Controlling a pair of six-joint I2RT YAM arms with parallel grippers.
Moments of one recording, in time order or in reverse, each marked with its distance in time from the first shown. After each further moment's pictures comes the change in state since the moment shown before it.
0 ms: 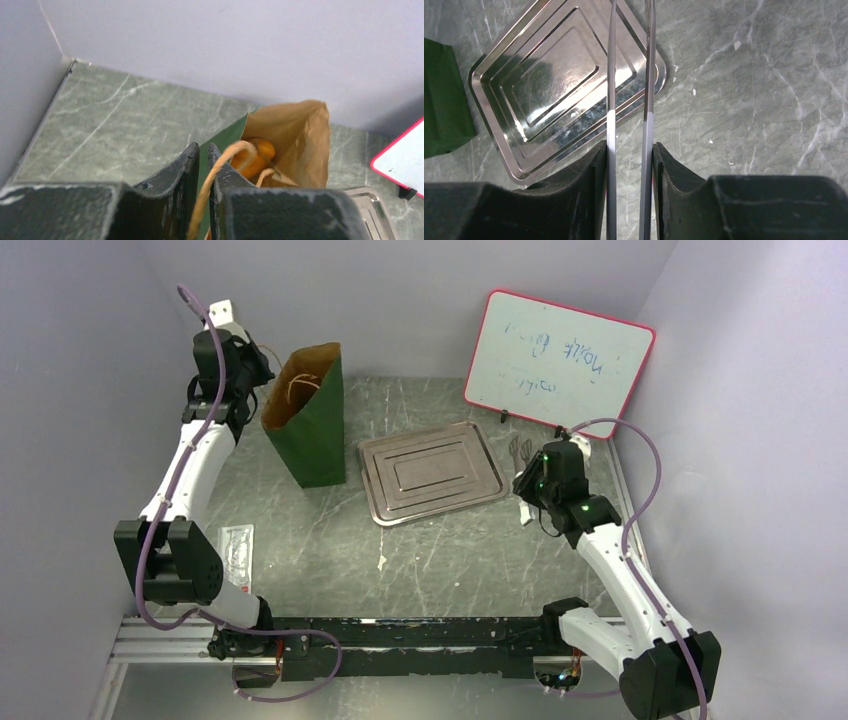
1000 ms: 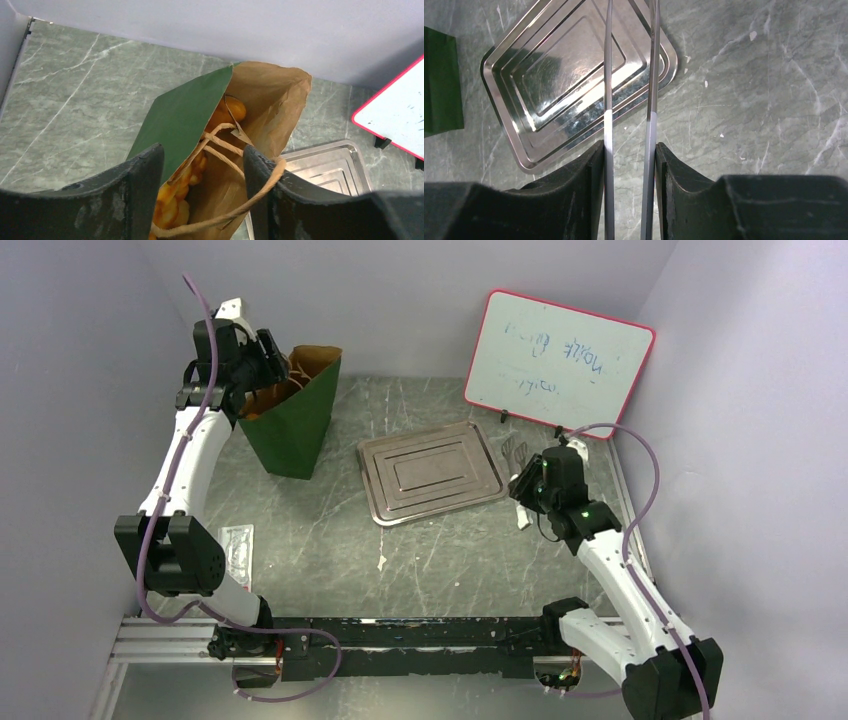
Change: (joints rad) left arm -0.002 0.055 0.177 -0.271 0.138 -0.019; right arm 0.017 -0.042 -0.033 0.011 -0.036 0.022
